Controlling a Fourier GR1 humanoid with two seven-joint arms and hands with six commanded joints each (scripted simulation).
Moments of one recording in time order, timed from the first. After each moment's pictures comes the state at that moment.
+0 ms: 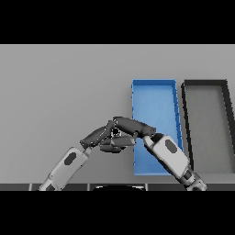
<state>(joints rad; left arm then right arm) -0.29 0.20 -0.56 -1.56 -0.10 -0.28 -0.02 -0.53 -0.18 0.46 -1.77 -0.38 0.47 0.26</state>
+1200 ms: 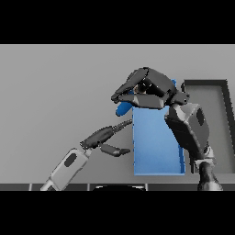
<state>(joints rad) -0.26 0.18 -0.56 -1.57 -0.06 -0.29 0.07 -0.96 -0.34 0.13 -1.72 -0.93 0.17 0.47</state>
